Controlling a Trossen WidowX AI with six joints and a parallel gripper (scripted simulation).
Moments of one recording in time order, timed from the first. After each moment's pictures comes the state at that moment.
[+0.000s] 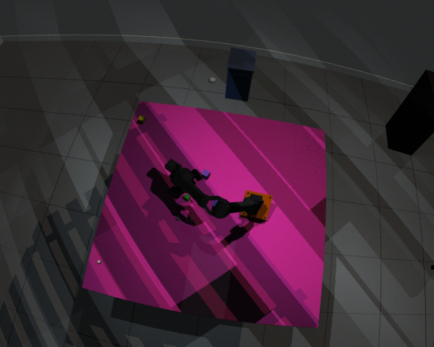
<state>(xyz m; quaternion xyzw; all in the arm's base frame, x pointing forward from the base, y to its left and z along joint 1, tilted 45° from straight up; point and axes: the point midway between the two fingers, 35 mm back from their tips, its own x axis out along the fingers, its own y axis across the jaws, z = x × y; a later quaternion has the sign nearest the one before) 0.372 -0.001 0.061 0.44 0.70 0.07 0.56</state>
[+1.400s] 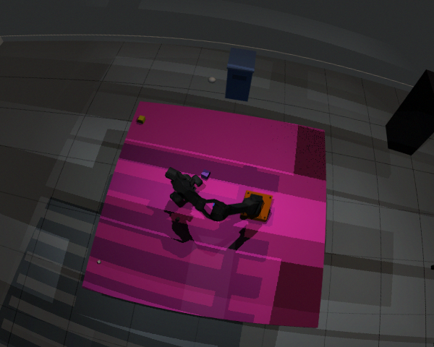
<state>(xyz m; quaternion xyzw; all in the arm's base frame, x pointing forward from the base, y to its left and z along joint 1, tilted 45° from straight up) 0.370 0.044 0.019 0.44 0.70 0.07 0.56</state>
